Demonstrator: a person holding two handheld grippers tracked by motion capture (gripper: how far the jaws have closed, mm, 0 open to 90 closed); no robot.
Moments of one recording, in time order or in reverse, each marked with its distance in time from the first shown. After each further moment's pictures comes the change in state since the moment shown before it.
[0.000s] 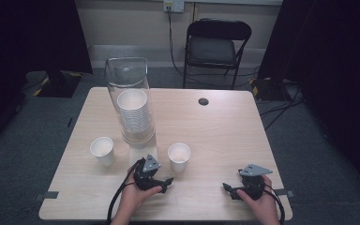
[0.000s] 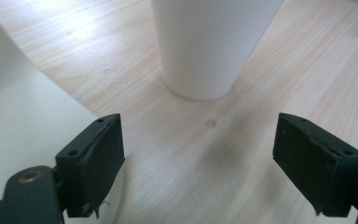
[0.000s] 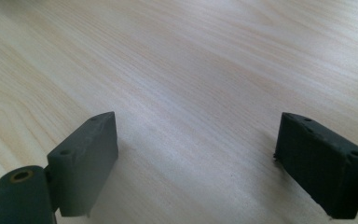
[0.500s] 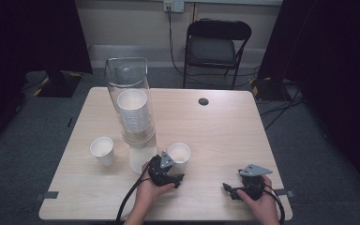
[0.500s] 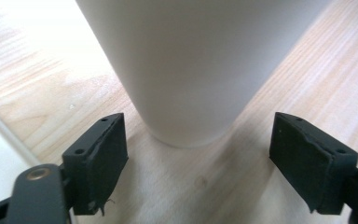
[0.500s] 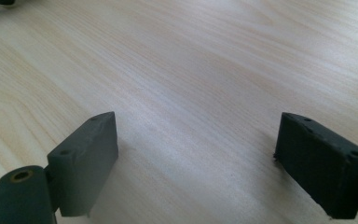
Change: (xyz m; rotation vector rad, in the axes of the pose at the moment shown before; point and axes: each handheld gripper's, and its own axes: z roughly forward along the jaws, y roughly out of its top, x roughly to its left) left arm -0.017 0.020 0.041 0.044 0.041 0.033; right arm 0.000 0.000 0.000 0.001 -0.001 0.004
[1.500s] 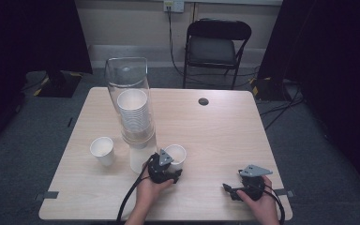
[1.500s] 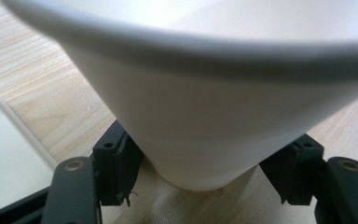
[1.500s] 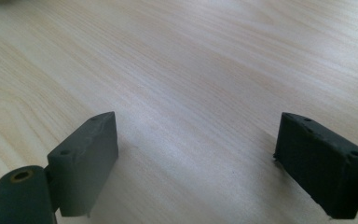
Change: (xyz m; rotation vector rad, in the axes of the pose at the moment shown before) left arm 0.006 0.003 0.007 -0.007 0.029 -0.041; right arm 0.001 -0.001 -0.001 0.002 -0.004 0.003
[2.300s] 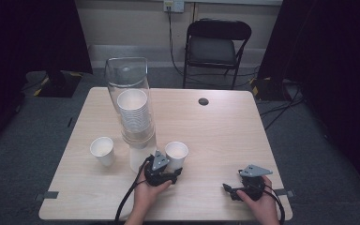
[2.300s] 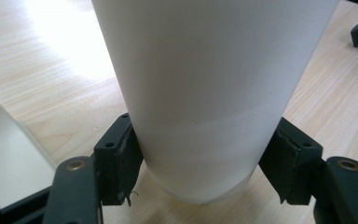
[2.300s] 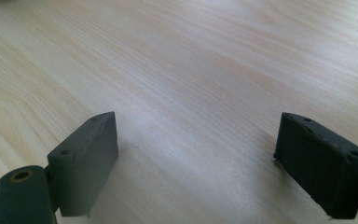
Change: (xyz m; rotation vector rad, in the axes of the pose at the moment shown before) left arm -0.002 -0.006 -0.012 -0.149 -0.017 -0.025; right arm 0.000 0.000 0.000 0.000 0.000 0.000
